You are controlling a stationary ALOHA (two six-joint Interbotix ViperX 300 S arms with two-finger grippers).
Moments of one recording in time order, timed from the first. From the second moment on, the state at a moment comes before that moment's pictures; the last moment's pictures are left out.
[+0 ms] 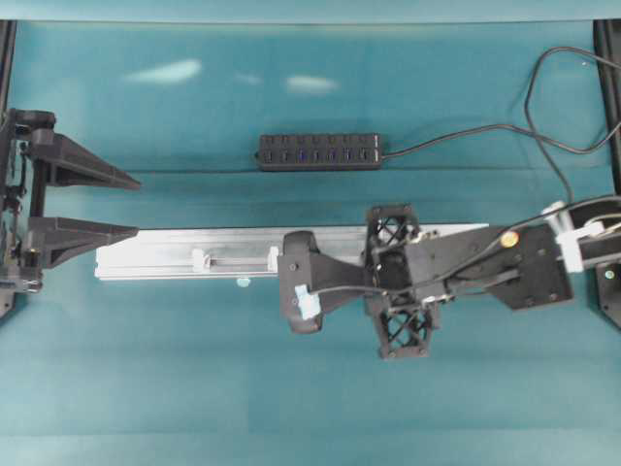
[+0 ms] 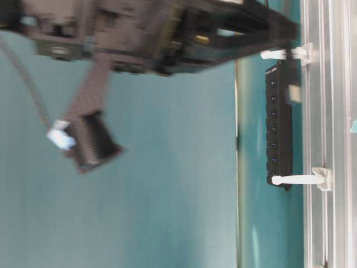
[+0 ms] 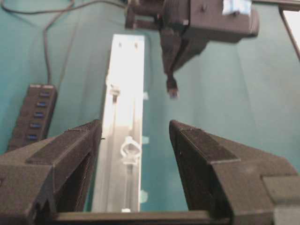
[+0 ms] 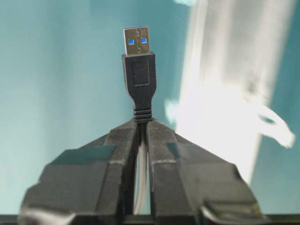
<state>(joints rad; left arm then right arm) 0.03 -0.88 0.99 0.01 0.13 -0.05 0.14 0.11 0.26 -0.14 1.12 0.11</state>
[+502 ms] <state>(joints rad) 0.03 -0.88 0.99 0.01 0.13 -0.05 0.10 -0.04 0.33 -0.26 1.33 0.07</state>
